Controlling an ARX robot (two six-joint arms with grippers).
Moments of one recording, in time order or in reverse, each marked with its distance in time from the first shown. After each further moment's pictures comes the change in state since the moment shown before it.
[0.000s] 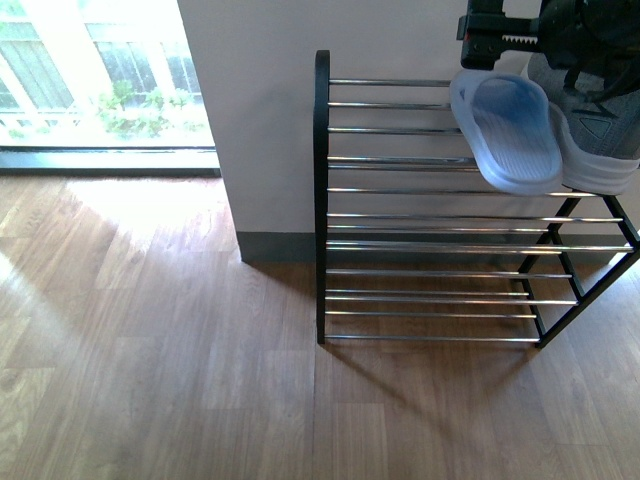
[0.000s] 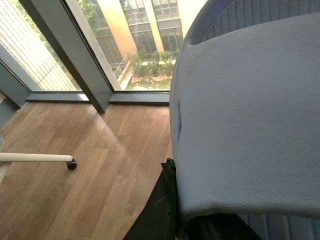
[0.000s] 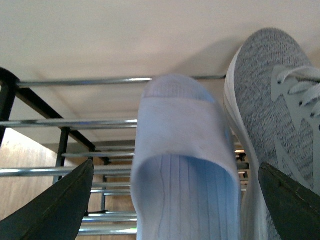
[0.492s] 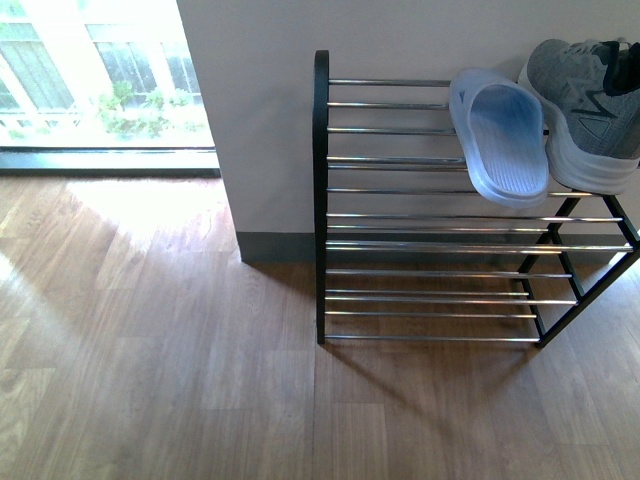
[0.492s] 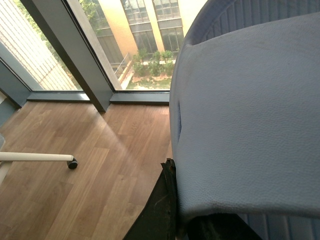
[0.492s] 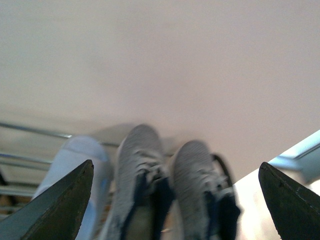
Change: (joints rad) left arm 0.000 0.000 0.000 0.000 0.000 0.000; right arm -0.098 -0.569 -0.415 0.308 -0.035 -0.483
